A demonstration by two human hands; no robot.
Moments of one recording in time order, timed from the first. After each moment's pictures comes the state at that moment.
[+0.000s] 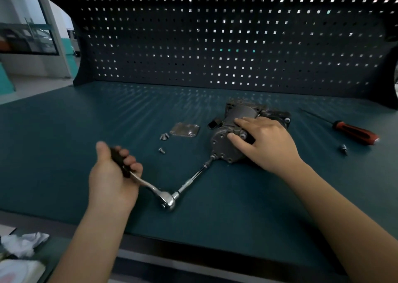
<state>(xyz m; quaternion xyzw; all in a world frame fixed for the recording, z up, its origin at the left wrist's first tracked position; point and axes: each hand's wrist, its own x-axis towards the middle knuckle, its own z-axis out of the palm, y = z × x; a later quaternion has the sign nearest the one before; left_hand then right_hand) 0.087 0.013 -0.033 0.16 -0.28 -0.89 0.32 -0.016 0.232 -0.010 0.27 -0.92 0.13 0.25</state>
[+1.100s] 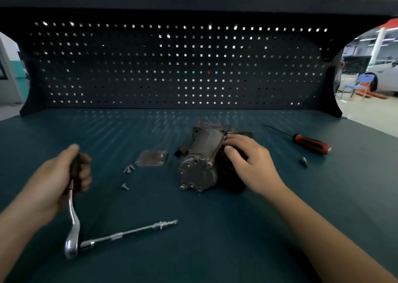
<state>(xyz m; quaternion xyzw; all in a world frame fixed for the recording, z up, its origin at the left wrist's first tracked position) 0.016 -0.086 -0.033 0.08 -0.68 -0.70 0.21 -0.023 0.257 -0.010 0.23 -0.85 0.39 0.26</state>
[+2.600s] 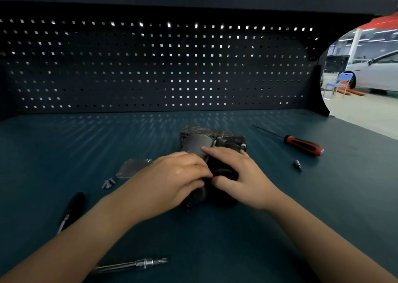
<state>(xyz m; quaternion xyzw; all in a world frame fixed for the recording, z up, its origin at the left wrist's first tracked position) 0.000 0.080 0.015 -0.41 -0.88 -0.08 0.22 -0.031 0.264 -0.009 0.29 -0.88 0.35 0.13</state>
